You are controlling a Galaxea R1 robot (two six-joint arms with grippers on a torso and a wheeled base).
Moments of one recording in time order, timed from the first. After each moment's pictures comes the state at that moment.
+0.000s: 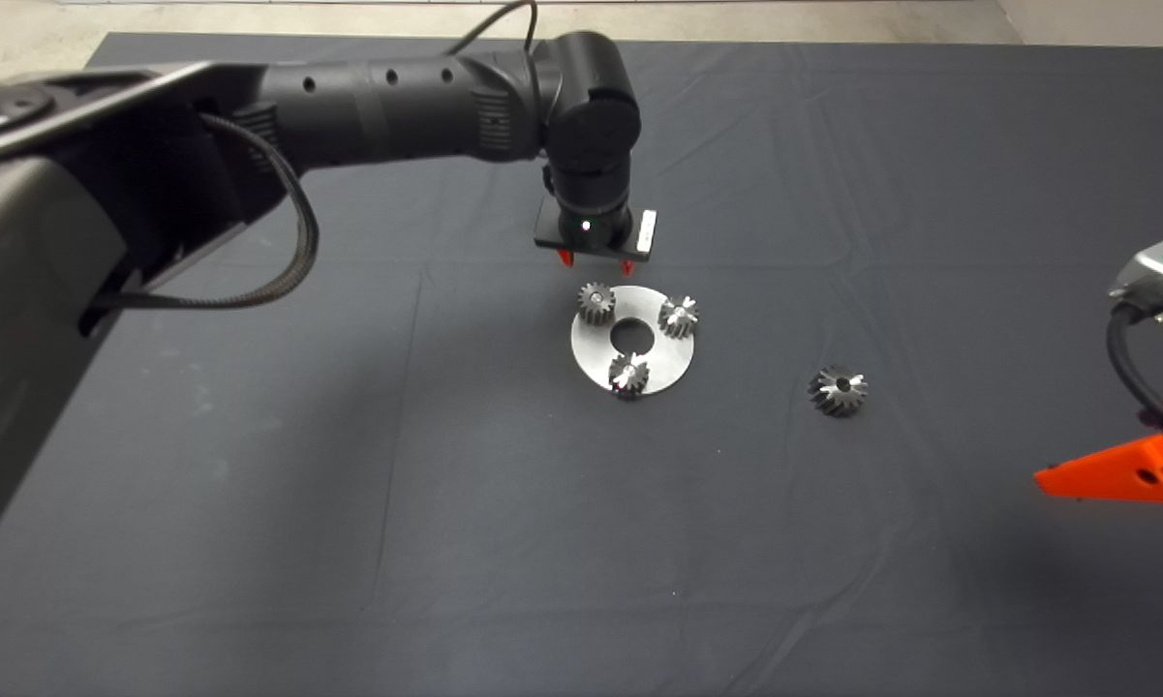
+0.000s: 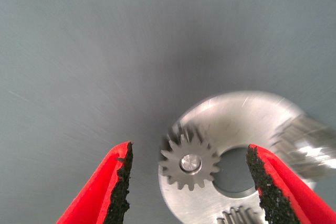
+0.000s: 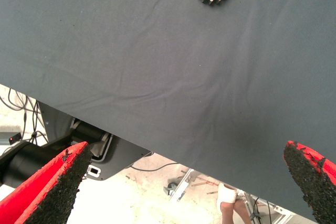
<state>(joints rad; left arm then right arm) -0.52 2.97 -1.59 0.43 1.35 -1.19 0.89 1.96 -0.38 0.11 -1.44 1.23</state>
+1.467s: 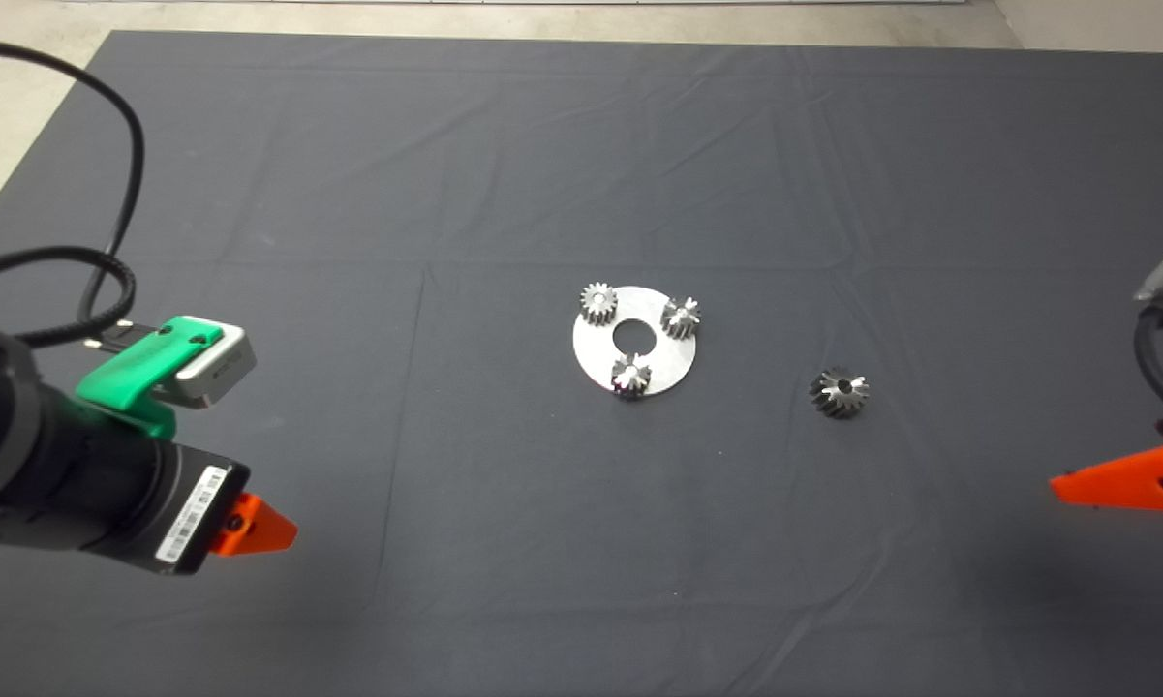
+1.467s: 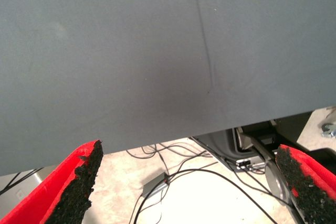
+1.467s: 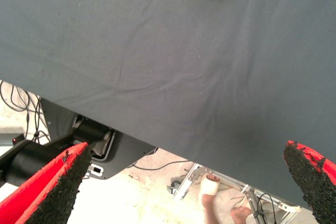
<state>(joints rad) -0.73 2.06 -0.38 0.03 1.53 -1.43 0.89 1.90 -0.35 0.11 -1.44 1.23</state>
